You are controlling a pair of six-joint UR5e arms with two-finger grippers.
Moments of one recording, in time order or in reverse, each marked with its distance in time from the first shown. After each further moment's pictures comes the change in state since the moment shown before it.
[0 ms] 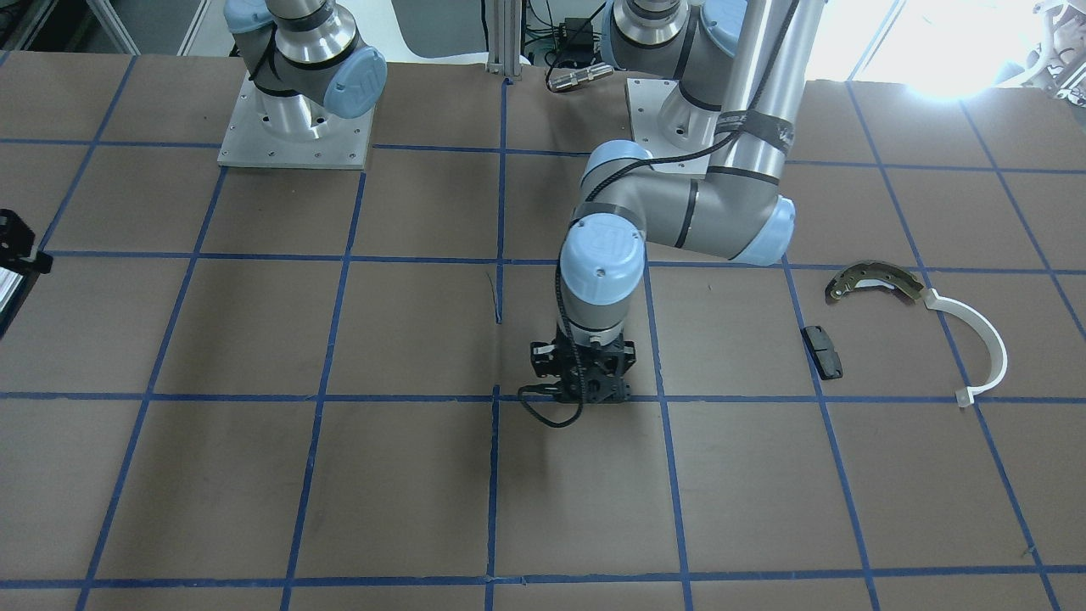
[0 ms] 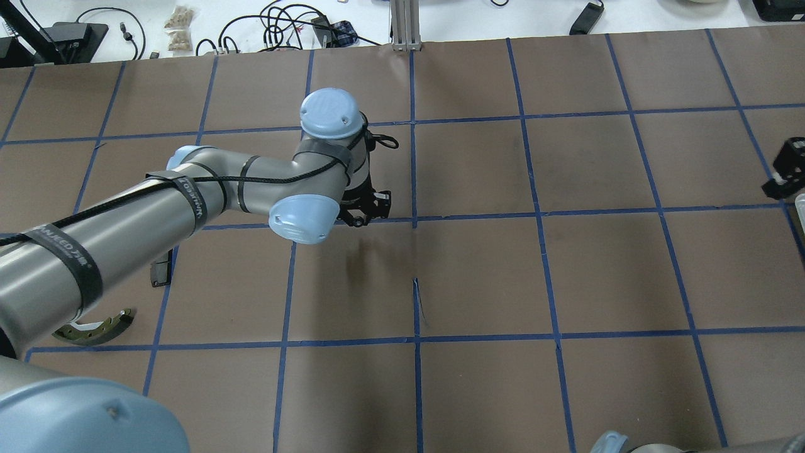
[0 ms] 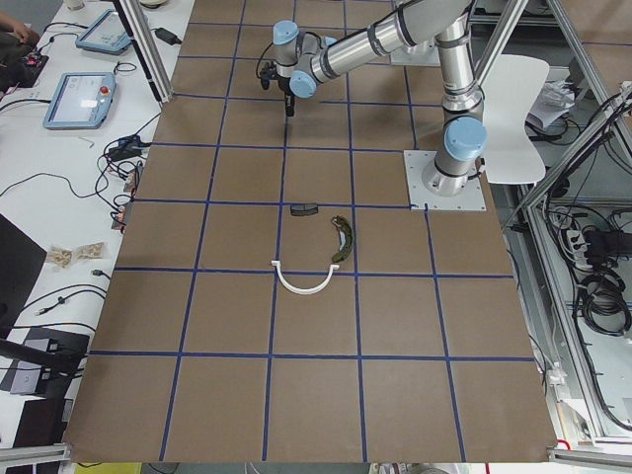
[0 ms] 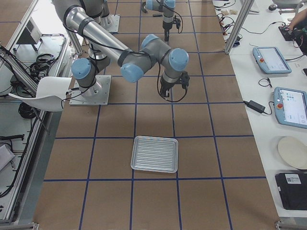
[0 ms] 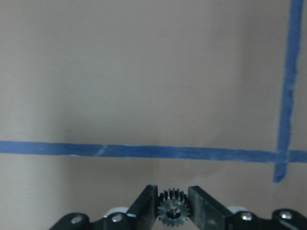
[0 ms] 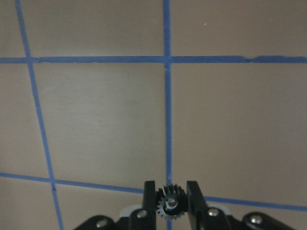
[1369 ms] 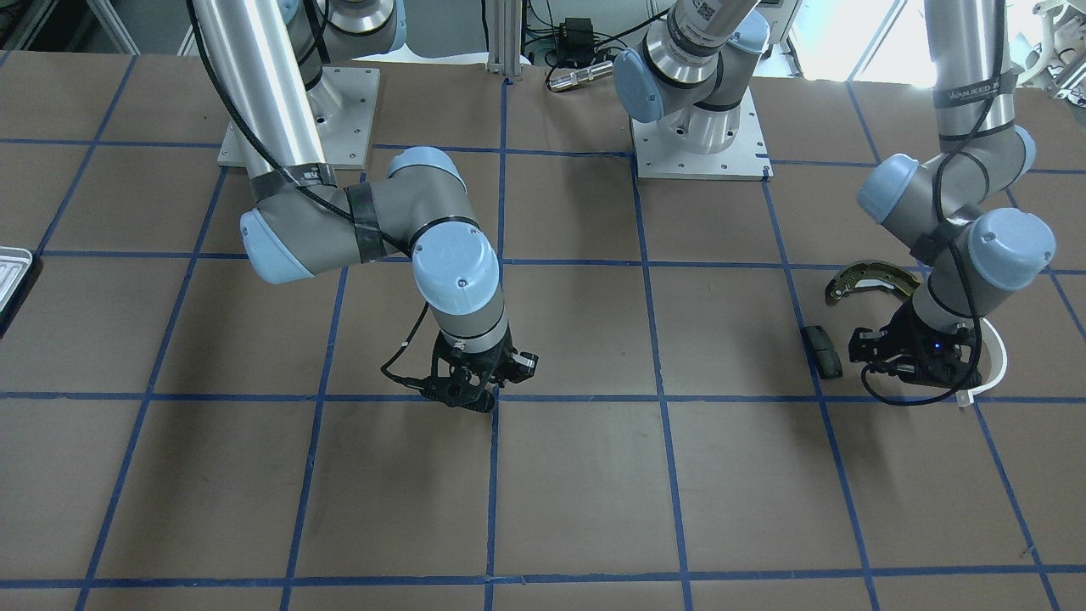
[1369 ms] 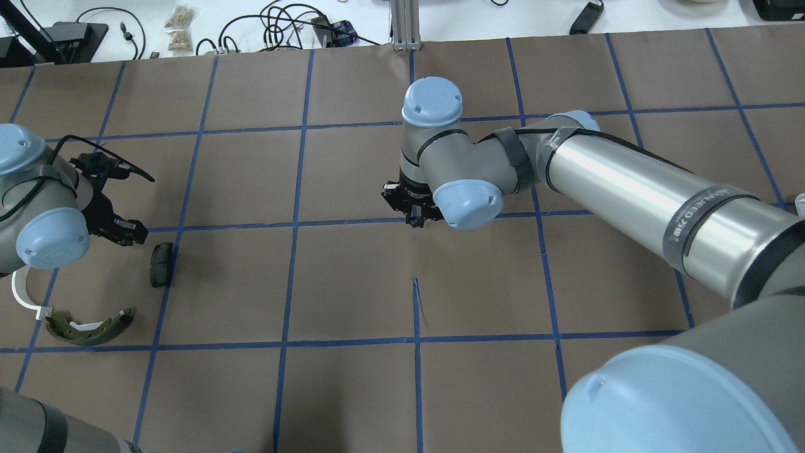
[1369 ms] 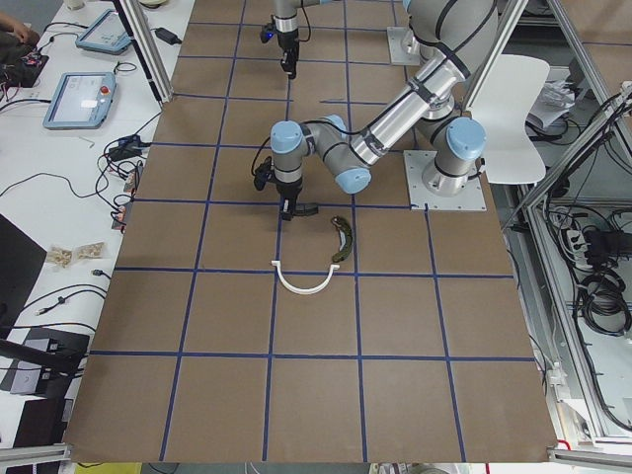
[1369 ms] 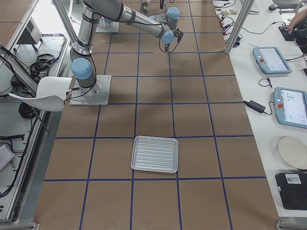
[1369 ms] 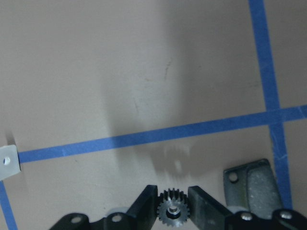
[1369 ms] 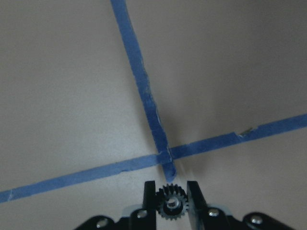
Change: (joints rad) left arm 0.745 0.070 -0.179 0.203 0.057 0.902; right arm 0.922 0.415 0.023 -0.678 0.024 1.183
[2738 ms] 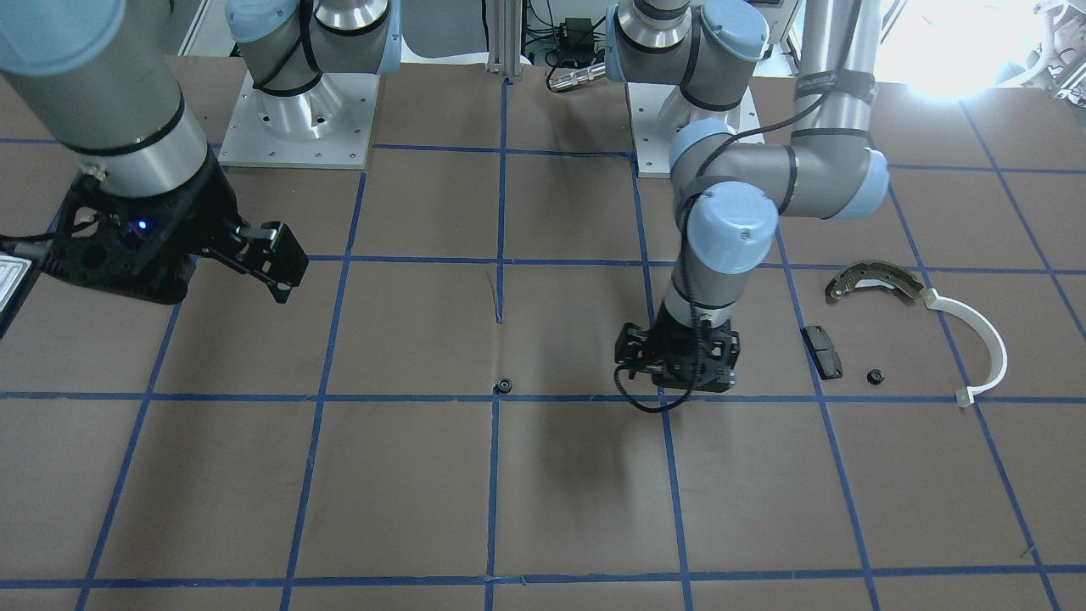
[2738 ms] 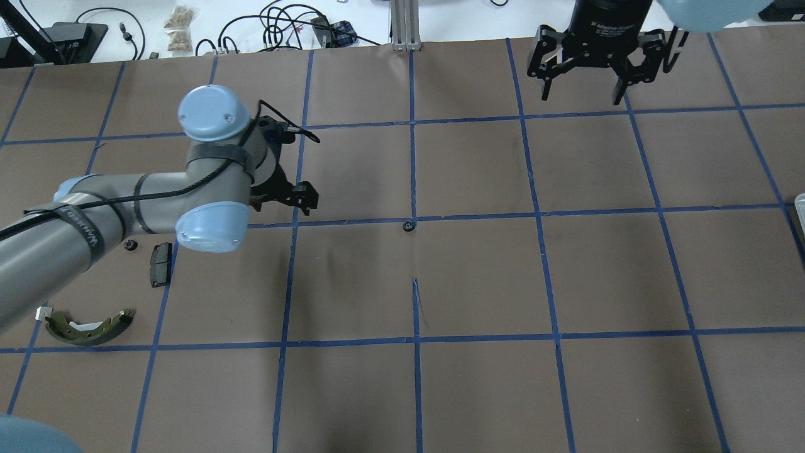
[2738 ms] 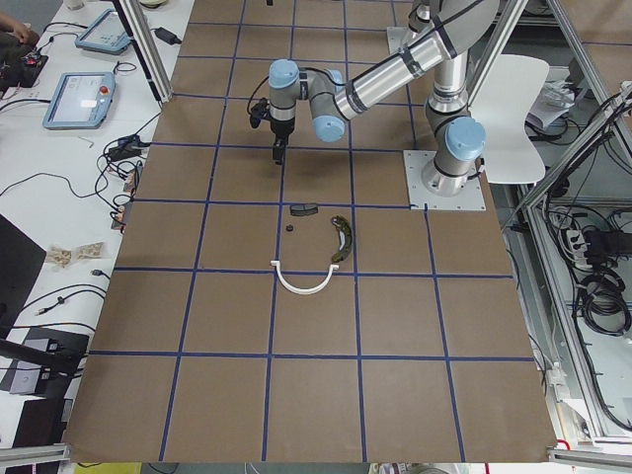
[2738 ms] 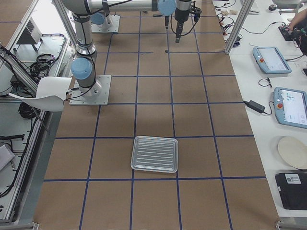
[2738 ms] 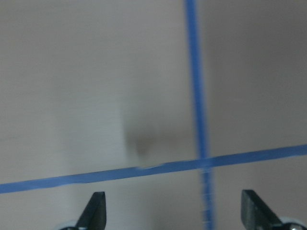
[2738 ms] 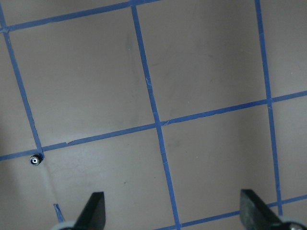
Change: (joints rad) left arm -0.635 0.035 0.074 -0.092 -0.060 -0.716; right arm -0.327 -0.375 -0.286 0.674 -0.165 -0.416
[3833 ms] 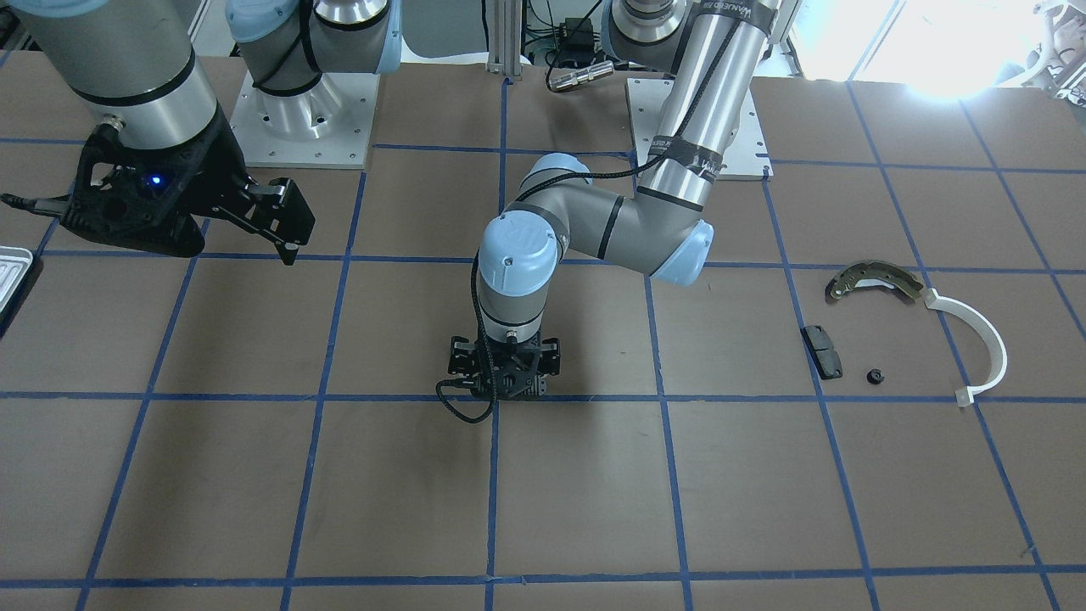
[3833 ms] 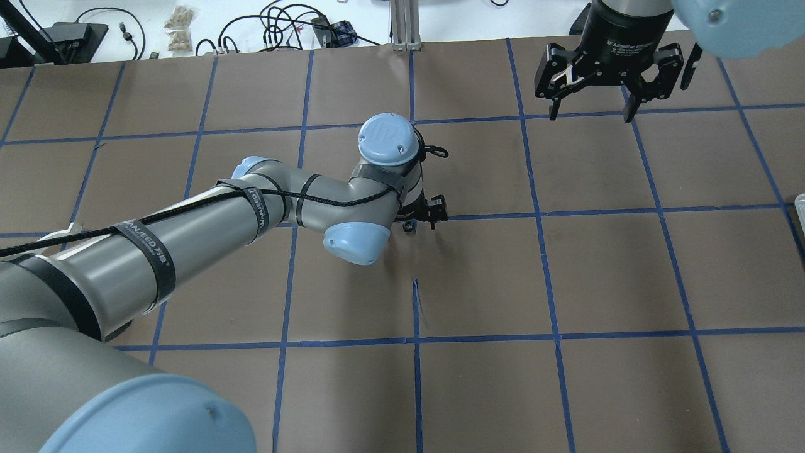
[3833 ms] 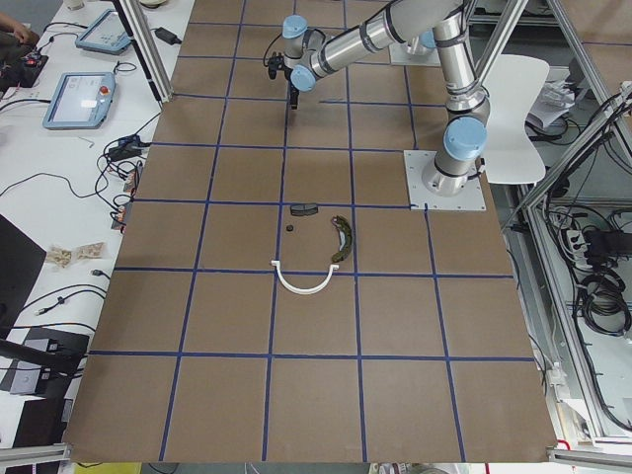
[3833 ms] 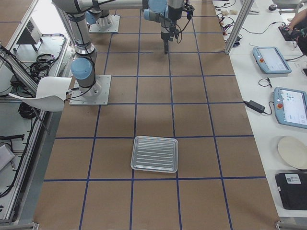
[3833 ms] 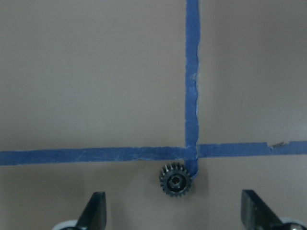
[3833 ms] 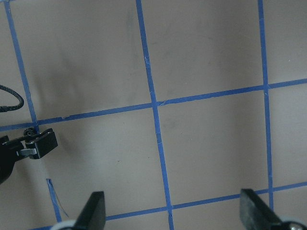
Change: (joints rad) left arm -0.303 -0.237 0.182 0.042 -0.052 -0.426; right arm 0.004 -0.047 0.041 0.018 0.005 -0.044
